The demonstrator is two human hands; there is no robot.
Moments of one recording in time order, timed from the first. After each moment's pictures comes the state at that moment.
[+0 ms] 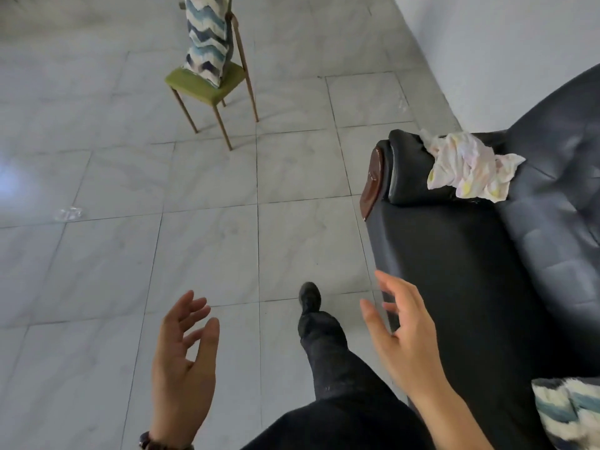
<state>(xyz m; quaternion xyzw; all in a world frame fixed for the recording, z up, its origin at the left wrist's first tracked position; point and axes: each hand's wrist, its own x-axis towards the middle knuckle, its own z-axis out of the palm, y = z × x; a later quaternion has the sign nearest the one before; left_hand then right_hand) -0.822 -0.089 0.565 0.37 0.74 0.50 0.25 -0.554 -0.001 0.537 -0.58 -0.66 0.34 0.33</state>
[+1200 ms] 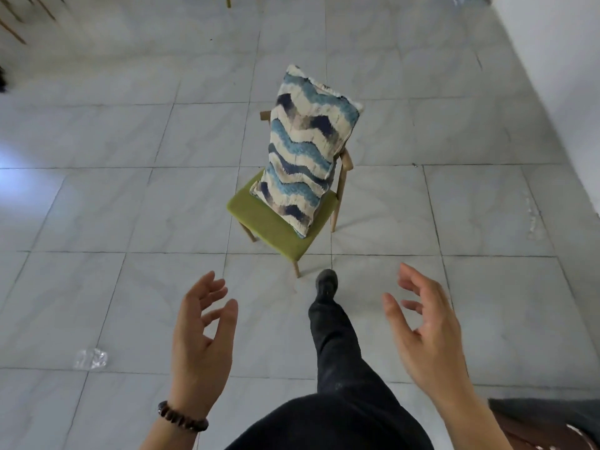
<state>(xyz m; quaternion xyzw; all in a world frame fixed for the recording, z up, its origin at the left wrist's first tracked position) -1.420 0.799 0.572 0.37 0.77 0.47 0.22 -1.157 0.895 0.551 -0.57 -0.68 0.33 0.32</state>
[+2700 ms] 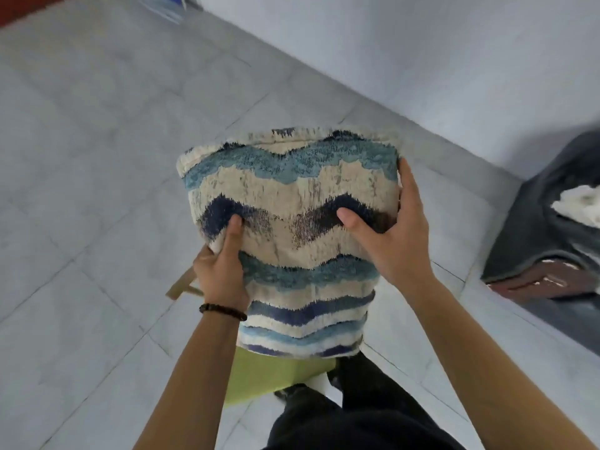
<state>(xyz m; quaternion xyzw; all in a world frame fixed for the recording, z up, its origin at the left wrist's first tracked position) -1.574 1.377 0.554 0.35 0.53 0.43 0.64 -1.372 1.259 0.597 -0.79 -0.34 0.12 0.50</state>
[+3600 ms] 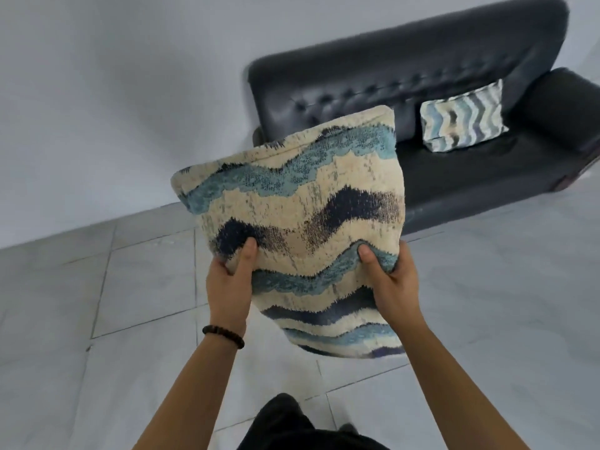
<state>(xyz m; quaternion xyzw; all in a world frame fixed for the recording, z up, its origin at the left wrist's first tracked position) -1.117 0.848 0.612 0.68 0.22 0.13 0.69 -1.111 0.615 0.578 -0.71 0.08 -0.10 0.69</state>
